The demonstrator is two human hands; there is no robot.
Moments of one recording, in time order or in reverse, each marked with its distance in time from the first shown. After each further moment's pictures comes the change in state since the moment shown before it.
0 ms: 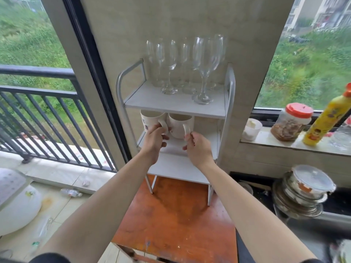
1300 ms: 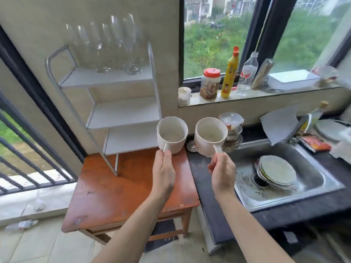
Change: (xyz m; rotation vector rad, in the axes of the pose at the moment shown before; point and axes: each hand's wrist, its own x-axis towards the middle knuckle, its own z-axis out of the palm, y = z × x) left_hand -0.262 -0.089 0.057 0.156 -0.240 0.150; right_hand -0.283 0.053 -0.103 0.417 0.731 0.228
